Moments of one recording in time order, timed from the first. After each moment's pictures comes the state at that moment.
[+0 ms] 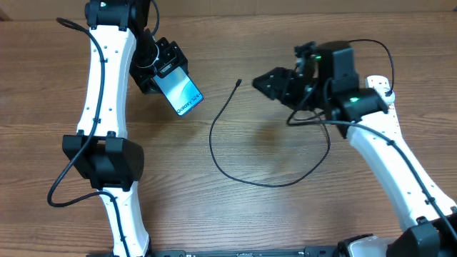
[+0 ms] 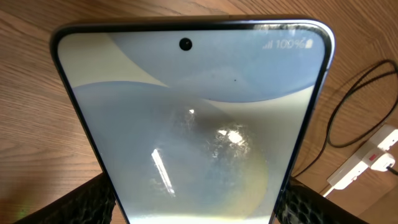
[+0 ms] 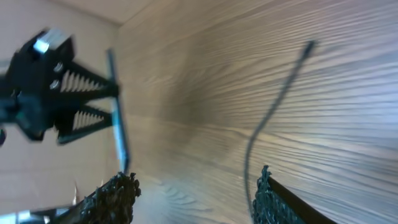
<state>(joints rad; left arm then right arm) -0.09 2.21 2.41 -1.69 0.31 -0.65 0.31 1.52 1.26 -0.48 -0.58 0.65</state>
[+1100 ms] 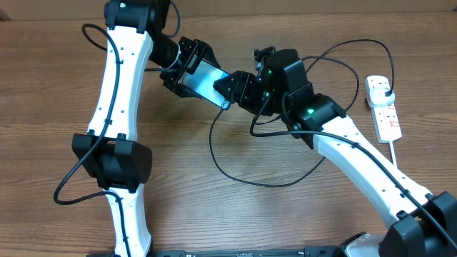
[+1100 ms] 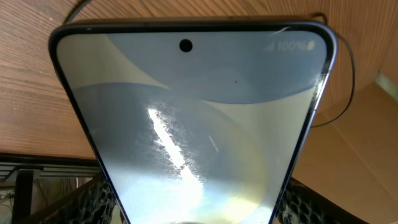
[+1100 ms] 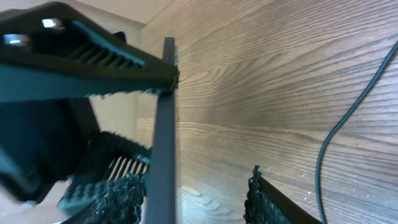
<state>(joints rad) -0.17 2.21 2.41 -1.69 0.67 -1.05 0.52 1.58 1.26 -0.27 -0.43 0.93</state>
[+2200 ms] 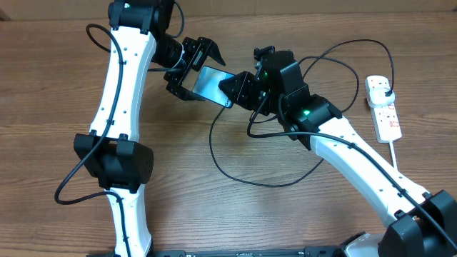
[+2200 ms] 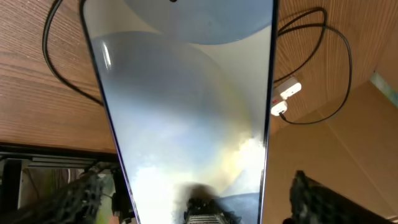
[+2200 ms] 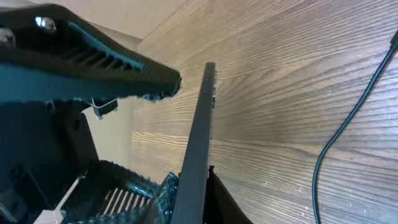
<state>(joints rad) -0.18 2.21 2.41 -1.68 0.69 -1.10 0.53 1.59 1.26 -0.24 -0.36 0.94</state>
